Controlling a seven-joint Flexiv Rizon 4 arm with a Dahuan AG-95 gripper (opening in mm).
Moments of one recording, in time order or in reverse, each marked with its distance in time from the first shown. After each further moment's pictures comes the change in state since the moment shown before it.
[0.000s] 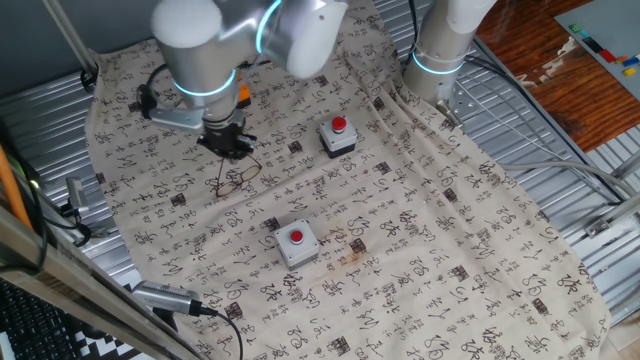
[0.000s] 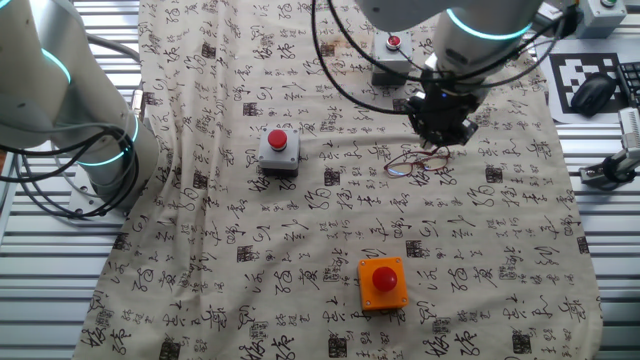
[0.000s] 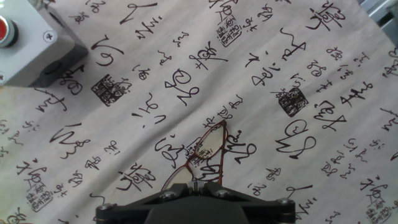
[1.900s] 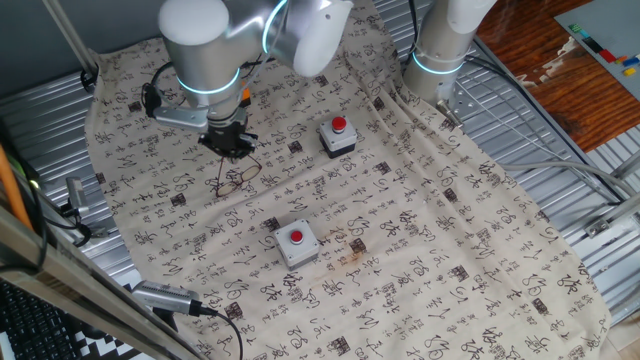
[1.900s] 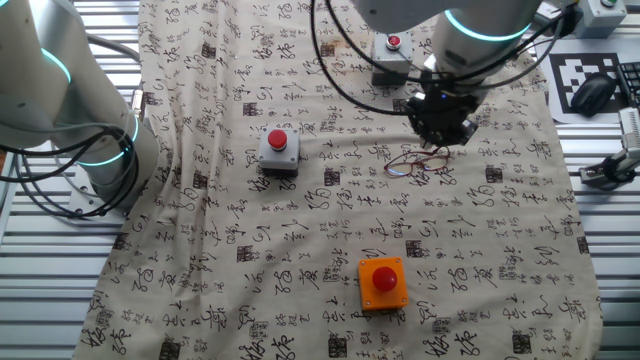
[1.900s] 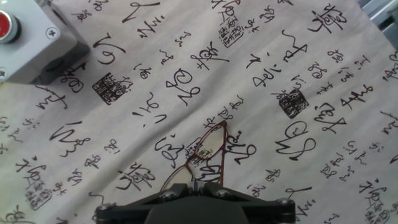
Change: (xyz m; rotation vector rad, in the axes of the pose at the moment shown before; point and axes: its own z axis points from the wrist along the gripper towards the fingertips) arm 0.000 0.000 0.001 0.003 0.001 -0.015
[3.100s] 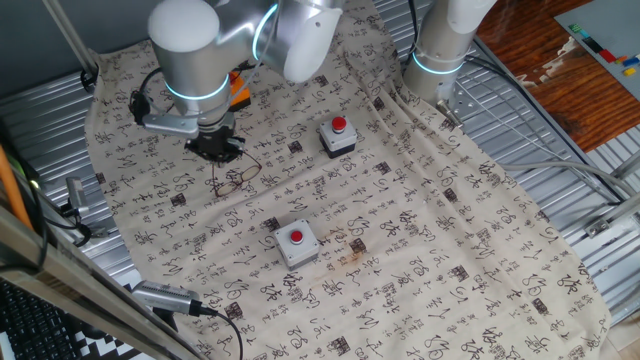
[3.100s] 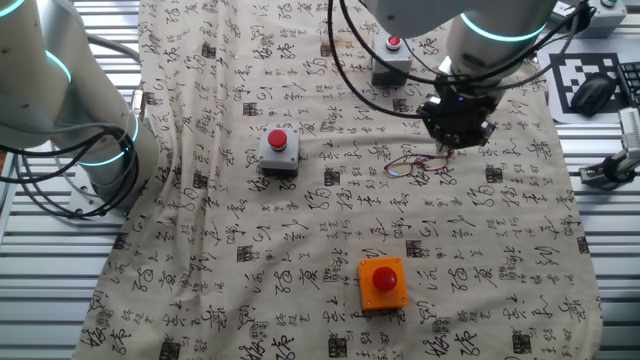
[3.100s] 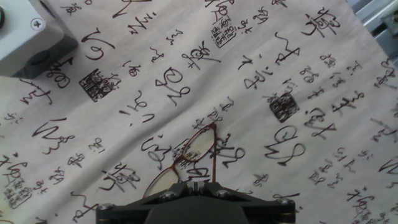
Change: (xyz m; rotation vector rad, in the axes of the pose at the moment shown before) arm -0.017 -0.027 -0.001 0.024 -0.005 -0.060
